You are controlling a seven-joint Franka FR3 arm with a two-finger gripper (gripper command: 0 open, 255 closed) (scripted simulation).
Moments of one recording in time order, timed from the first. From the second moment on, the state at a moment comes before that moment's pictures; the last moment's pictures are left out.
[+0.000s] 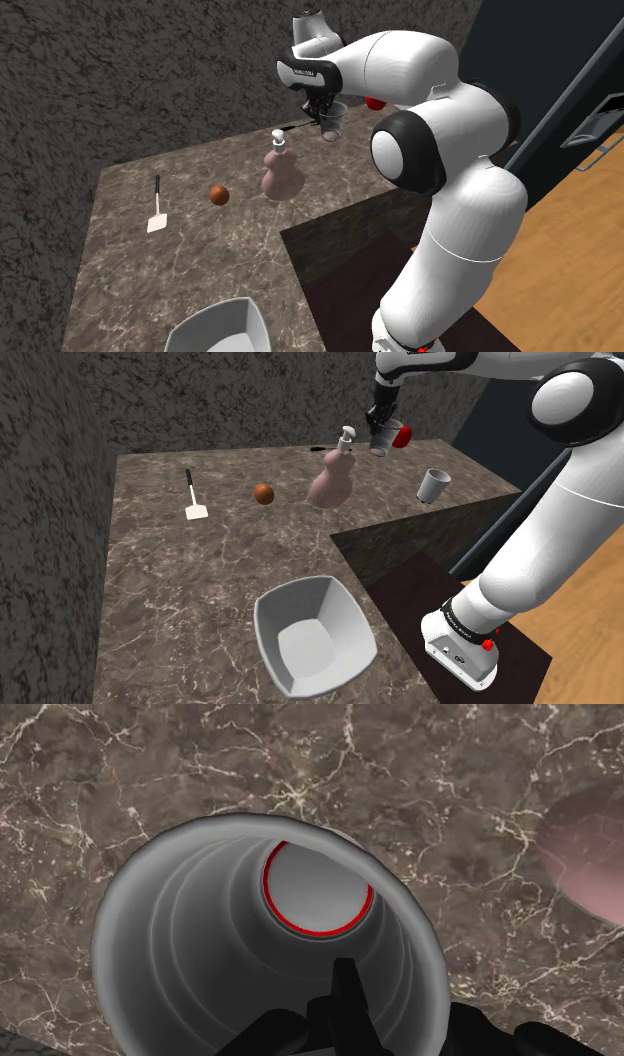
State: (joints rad) arm -0.08 0.16 -0.14 -1.67 -0.16 1.90 -0.18
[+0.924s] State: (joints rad) arm 0.02 0.04 -0.06 -1.73 -0.19 1.80 0.00
